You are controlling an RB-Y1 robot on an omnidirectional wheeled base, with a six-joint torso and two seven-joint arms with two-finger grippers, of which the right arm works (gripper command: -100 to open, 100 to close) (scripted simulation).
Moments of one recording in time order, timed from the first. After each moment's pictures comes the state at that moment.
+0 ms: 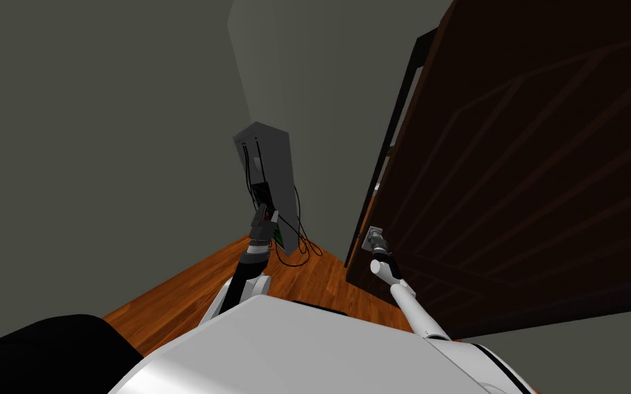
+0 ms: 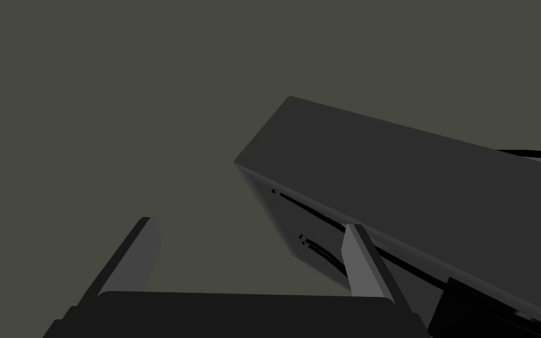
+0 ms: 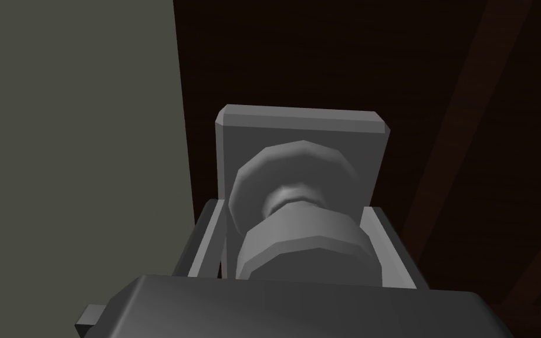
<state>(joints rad) -0.32 -0.30 0.03 -0.79 -0.75 -0.48 -1.19</state>
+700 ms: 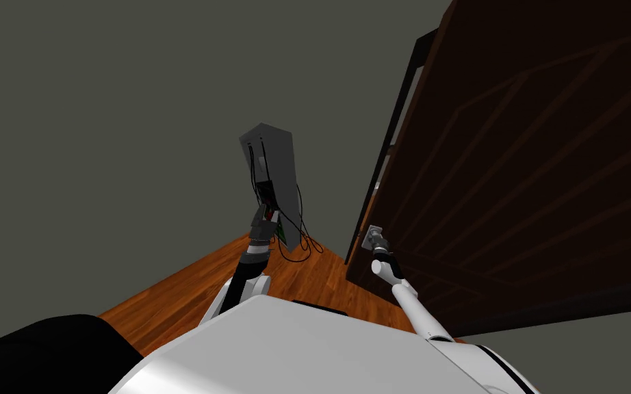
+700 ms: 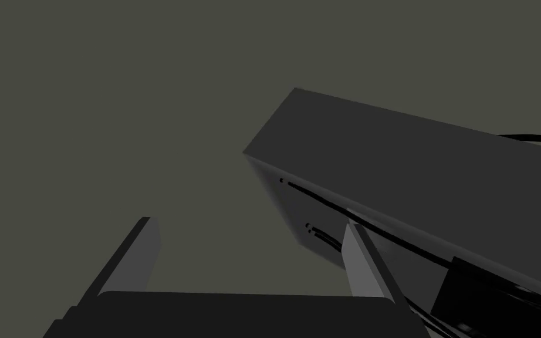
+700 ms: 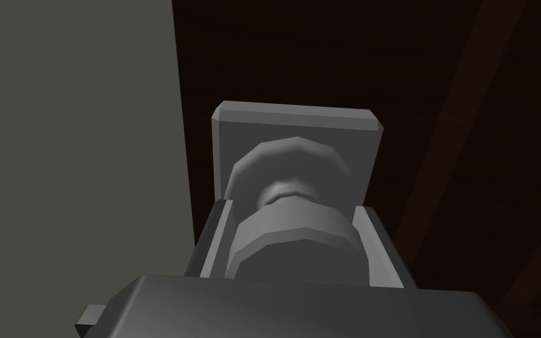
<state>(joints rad) -0.32 -0.32 0.04 -0.81 -0.75 -0.48 -1.21</state>
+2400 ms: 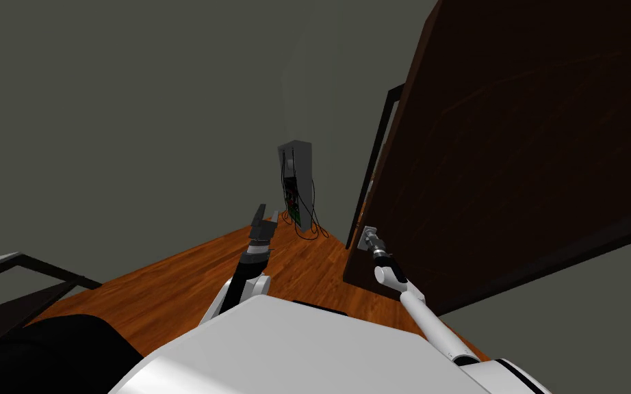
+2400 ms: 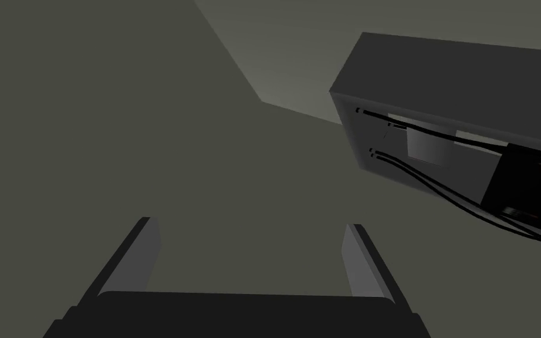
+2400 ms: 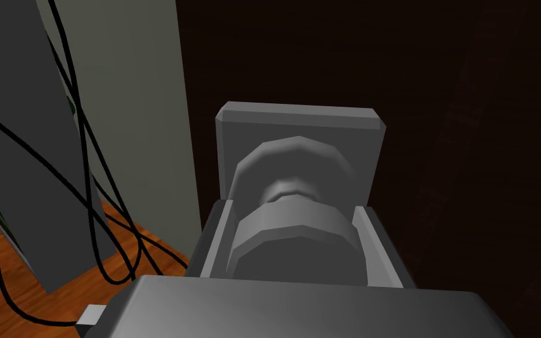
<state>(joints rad) -0.25 -0.43 0.23 -0.91 -0.72 -0.46 -1.40</state>
